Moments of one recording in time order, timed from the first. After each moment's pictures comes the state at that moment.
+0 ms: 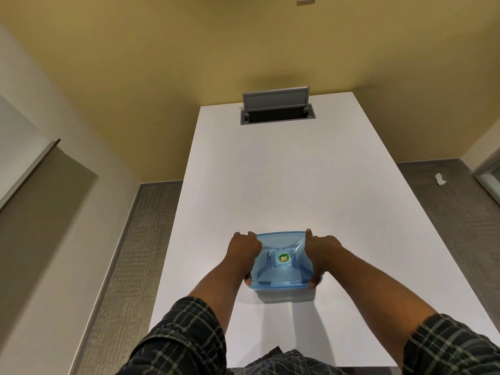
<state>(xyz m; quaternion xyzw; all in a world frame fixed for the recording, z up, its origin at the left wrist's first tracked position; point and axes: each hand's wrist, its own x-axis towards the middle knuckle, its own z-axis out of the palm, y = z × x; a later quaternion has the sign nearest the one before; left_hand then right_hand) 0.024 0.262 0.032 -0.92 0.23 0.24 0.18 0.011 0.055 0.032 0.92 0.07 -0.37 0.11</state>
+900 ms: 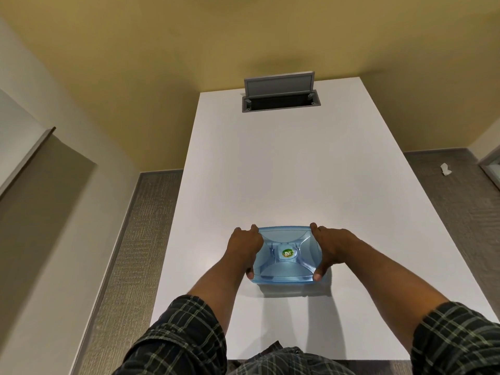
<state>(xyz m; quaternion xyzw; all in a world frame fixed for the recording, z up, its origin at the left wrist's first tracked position) 0.027 0.267 0.024 -0.93 0.21 0.27 0.15 0.024 0.018 0.002 0.93 0.08 -0.35 -0.04</state>
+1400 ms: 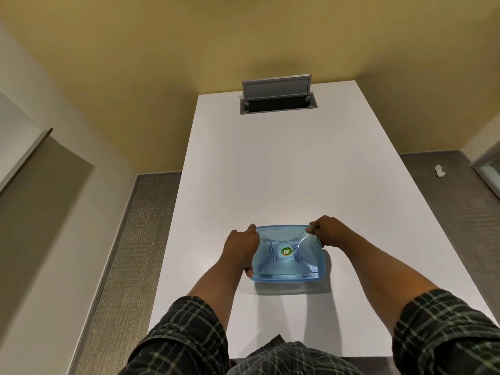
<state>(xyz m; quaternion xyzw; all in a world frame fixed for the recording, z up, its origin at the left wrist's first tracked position) 0.021 0.278 0.018 -0.94 0.20 0.26 0.11 0.045 0.014 -0.017 0.91 -0.06 -0.27 -0.29</state>
